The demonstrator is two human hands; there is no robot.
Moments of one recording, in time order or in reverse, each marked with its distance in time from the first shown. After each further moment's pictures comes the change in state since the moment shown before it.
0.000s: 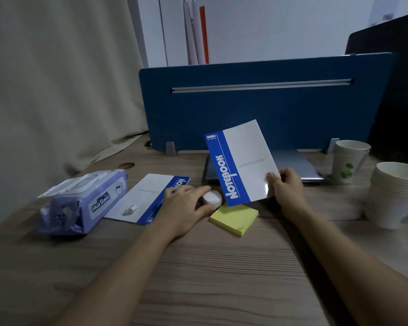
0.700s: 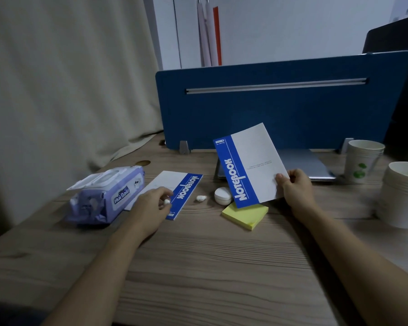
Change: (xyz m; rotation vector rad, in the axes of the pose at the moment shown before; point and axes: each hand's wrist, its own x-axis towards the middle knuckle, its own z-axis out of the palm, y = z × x) left_hand -0.059 -0.059 -0.045 -0.173 0.114 -0.311; right_hand -0.016 -0.009 -0.002 -0.020 -0.064 0.027
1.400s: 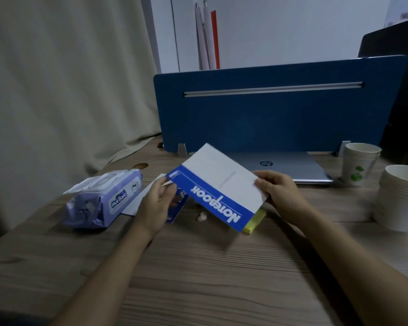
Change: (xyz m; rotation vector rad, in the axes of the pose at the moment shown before) left_hand 0.001 0.025 0.010 -0.701 0.061 -0.034; right_hand -0.014 -0.016 0.014 0.188 -0.390 0.048
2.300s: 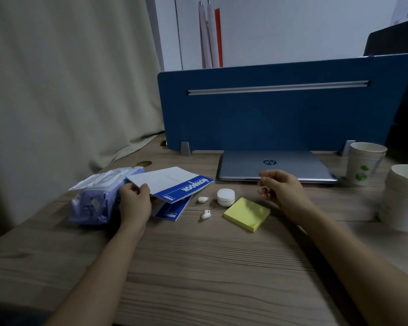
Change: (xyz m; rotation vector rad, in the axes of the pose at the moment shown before) left_hand 0.014 -0.008 -0.023 0.021 0.545 -0.352; right_hand -0.005 -0.006 -0.001 0.069 0.045 0.012
